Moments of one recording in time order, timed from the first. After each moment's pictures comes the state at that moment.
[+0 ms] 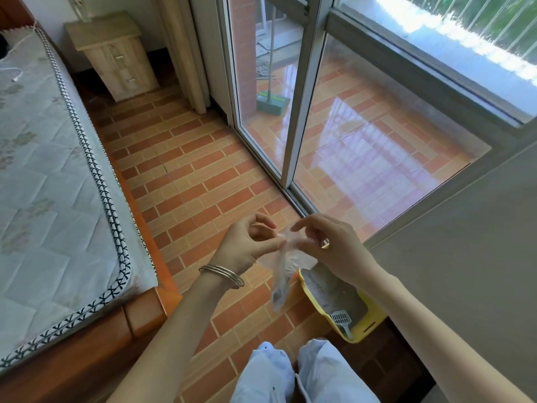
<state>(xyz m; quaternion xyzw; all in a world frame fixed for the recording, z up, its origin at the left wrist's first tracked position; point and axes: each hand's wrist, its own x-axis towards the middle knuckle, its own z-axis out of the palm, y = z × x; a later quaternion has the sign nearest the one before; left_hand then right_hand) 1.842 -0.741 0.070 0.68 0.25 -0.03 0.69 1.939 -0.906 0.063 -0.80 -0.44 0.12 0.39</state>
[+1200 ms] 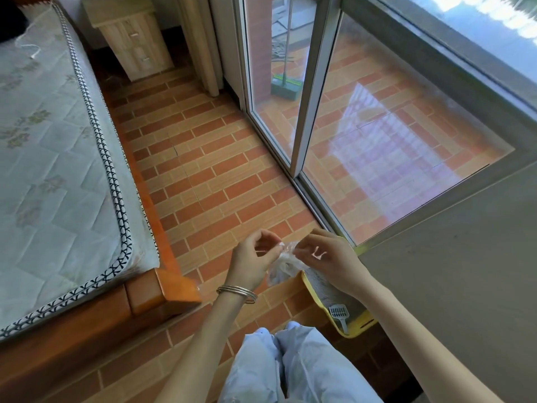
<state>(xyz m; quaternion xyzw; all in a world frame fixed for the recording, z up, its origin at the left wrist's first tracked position) 1.852 -0.795 0.017 0.75 0.31 0.06 0.58 1.961 -0.939 0.017 -0.80 -0.42 0.23 0.37</state>
